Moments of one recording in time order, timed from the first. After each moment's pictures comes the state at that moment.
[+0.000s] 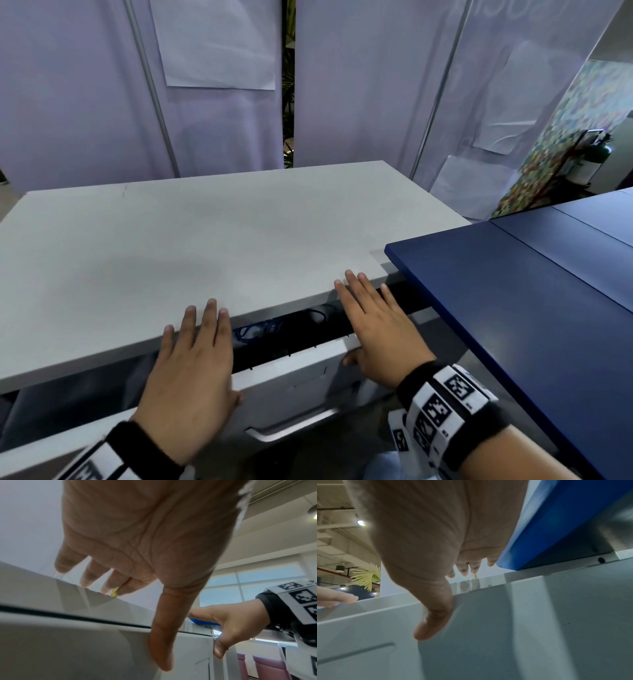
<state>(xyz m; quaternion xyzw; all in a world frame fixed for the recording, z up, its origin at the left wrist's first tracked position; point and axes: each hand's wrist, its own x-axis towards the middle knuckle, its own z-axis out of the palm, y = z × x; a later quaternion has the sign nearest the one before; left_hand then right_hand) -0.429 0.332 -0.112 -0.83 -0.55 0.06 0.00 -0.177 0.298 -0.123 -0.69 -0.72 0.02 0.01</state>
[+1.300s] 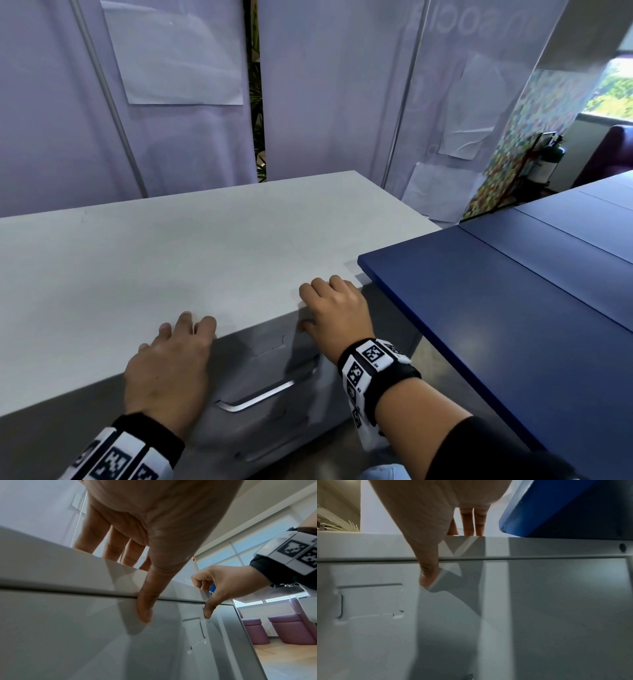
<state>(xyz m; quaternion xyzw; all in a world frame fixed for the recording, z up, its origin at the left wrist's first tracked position) -0.411 0.381 -0.139 -0.82 -0.55 -0.11 0.10 -0.177 0.359 -0.151 -0.68 -0.69 -0.19 0.16</state>
